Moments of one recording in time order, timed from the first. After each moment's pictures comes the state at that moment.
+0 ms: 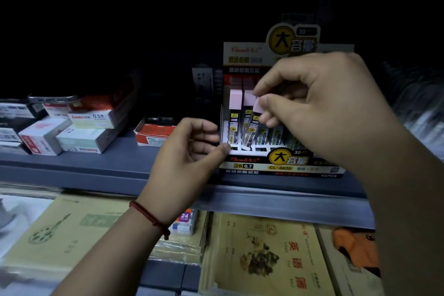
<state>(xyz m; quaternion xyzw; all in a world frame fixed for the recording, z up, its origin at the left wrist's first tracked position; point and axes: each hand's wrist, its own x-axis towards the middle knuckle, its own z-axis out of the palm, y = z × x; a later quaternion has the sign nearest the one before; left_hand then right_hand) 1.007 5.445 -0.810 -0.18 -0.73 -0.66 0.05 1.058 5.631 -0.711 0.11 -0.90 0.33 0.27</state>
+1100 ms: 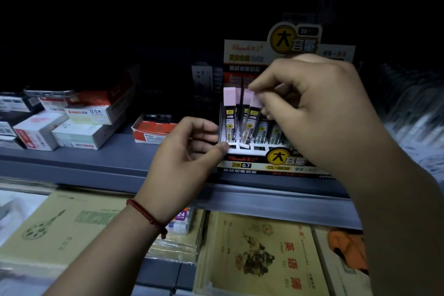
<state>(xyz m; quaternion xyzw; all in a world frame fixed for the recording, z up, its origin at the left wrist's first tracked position) 1.008 5.446 -0.810 -0.18 -0.73 -0.66 0.04 1.053 5.631 -0.720 0.16 -0.89 0.24 0.34</state>
